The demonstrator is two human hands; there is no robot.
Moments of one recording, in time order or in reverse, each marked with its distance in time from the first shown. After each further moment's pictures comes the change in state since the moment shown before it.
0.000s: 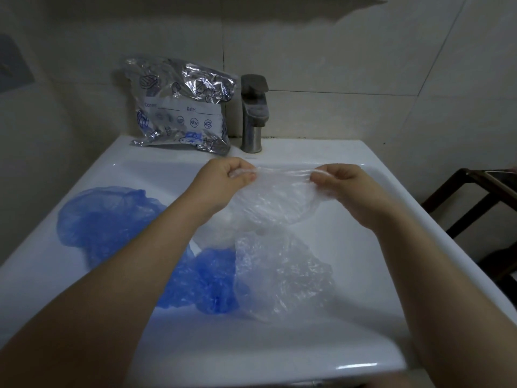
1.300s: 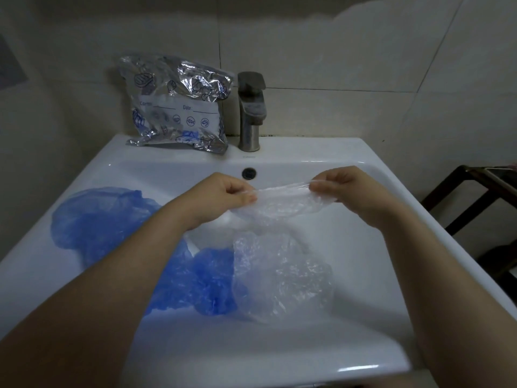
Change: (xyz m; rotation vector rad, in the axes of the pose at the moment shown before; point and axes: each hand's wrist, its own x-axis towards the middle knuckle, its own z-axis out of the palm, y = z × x) left_hand -0.002 -0.015 -0.007 0.036 -0.284 -0.061; right_hand 0.003 0.008 -0.011 -0.101 -0.070 0.054
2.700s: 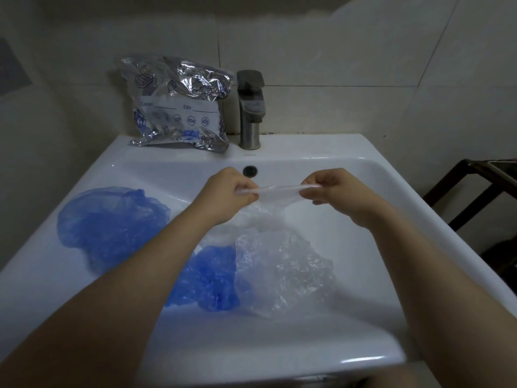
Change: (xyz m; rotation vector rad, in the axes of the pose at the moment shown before) left_hand 0.012 -0.010 0.014 0.369 0.185 0.115; right_hand 0.004 0.004 0.015 -0.092 -0.013 0.039
